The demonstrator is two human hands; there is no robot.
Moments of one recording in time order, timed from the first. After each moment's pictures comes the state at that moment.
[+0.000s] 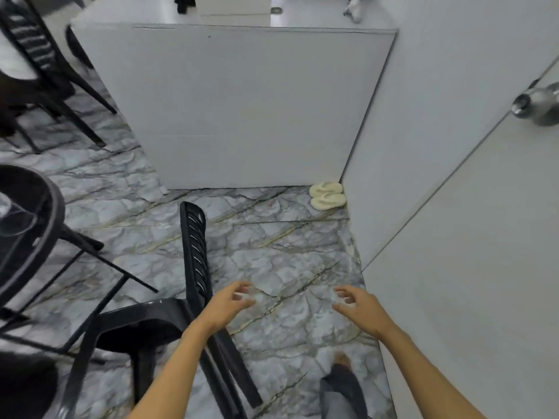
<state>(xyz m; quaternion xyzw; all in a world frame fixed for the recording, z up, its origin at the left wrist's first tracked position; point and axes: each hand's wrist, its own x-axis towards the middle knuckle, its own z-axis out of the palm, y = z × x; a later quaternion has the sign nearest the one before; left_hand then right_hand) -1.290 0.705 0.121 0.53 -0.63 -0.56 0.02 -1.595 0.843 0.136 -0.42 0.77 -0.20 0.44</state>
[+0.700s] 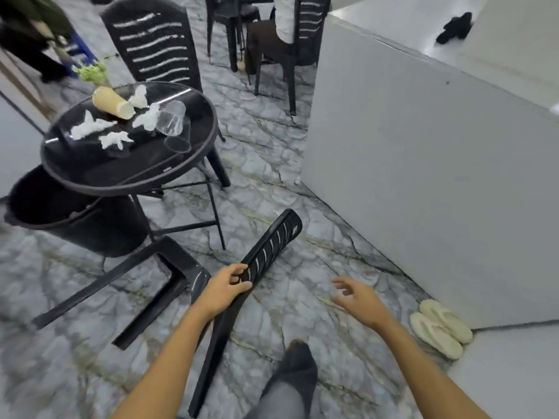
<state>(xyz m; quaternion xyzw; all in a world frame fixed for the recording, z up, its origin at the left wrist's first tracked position) -1.304 0.579 0.113 0.78 -0.34 -0.44 0.30 -1.603 0.428 0.127 -0.73 0.50 0.01 0.47</state>
